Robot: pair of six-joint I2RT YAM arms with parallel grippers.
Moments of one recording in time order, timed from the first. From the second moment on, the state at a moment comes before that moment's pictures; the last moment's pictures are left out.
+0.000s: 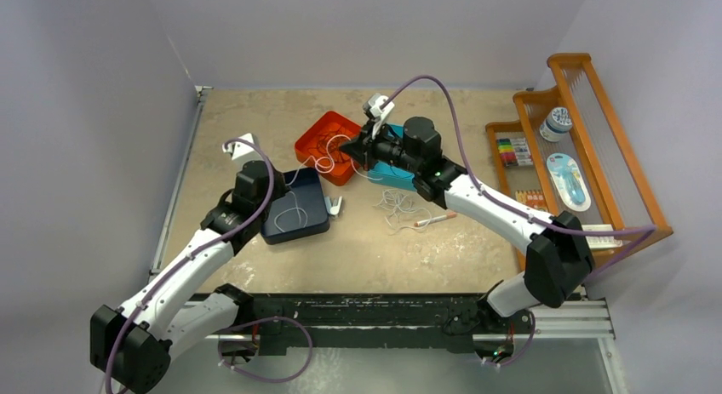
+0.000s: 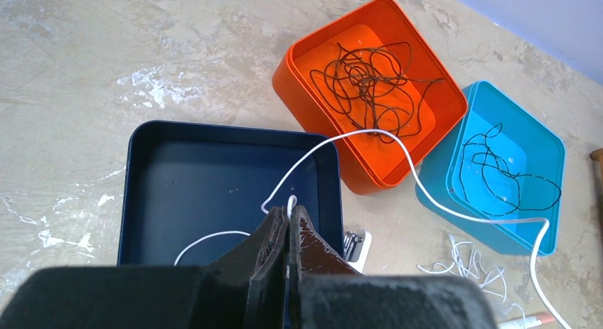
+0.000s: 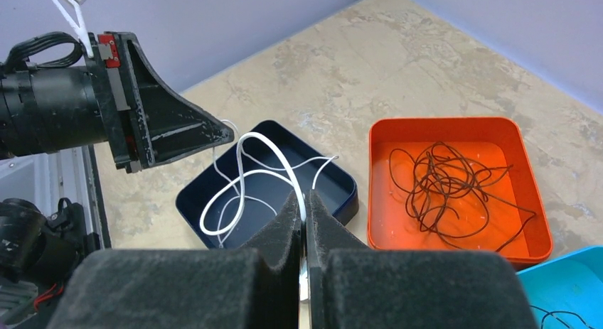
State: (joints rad) left arm -0.46 0.94 0.72 -0.24 -0.46 -0.65; right arm 0.68 1.49 1.13 0.27 -0.36 0.14
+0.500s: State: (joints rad) left arm -0.46 1.00 0.72 -0.24 -0.47 -0.68; right arm 0.68 1.51 1.13 0.33 -0.18 0.16
